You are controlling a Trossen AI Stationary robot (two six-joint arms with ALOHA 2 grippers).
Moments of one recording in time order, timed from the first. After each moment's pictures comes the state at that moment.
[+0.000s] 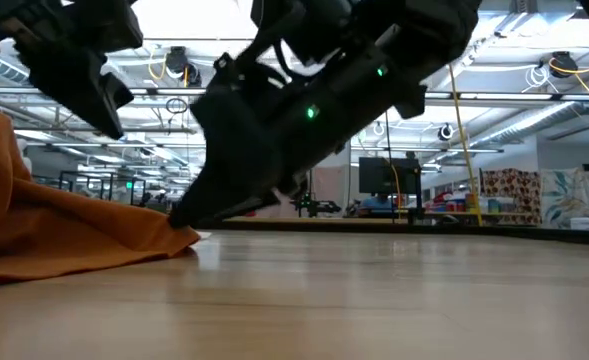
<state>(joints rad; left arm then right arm) -0.32 0.99 0.61 -0.52 -0.16 -0.35 0.25 2.20 1.31 0.24 0.27 0.26</state>
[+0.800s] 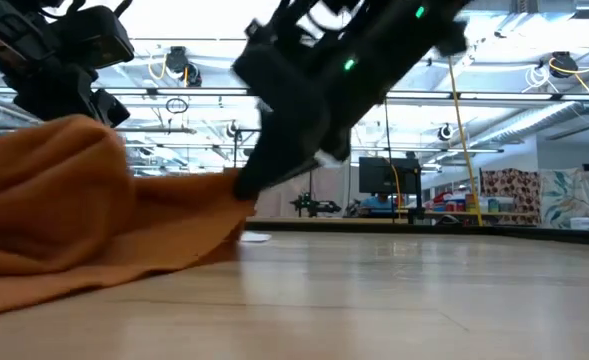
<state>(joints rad) -0.37 1.00 0.48 -0.30 -0.17 -0.36 0.31 2.04 1.31 -0.11 0.42 0.38</state>
